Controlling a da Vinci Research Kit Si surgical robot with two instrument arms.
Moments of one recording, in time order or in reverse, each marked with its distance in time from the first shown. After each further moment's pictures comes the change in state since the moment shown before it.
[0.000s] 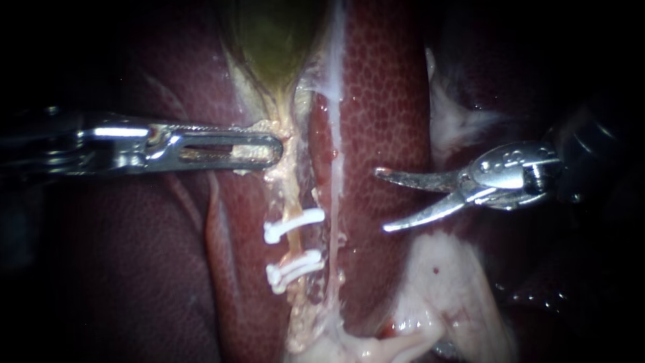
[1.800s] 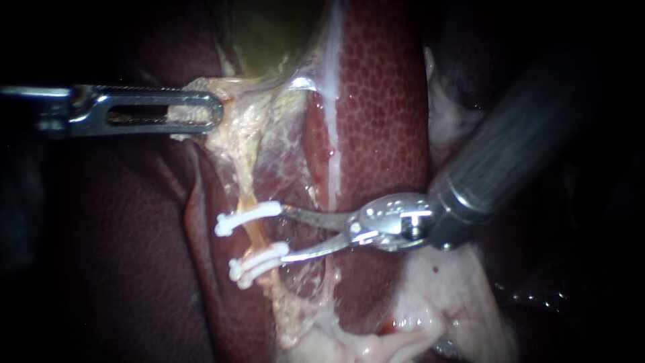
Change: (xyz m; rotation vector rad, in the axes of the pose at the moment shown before) right arm -0.010 0.001 0.017 0.140 -0.060 0.056; left arm -0.006 0.000 -0.008 -0.011 -0.041 -0.037
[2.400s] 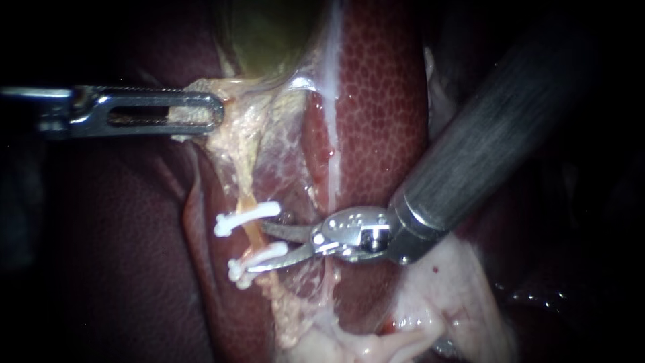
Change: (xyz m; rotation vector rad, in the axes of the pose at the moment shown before) right arm 0.000 0.000 0.003 0.085 -0.010 0.001; left arm 0.000 0.000 0.000 -0.002 -0.001 0.000
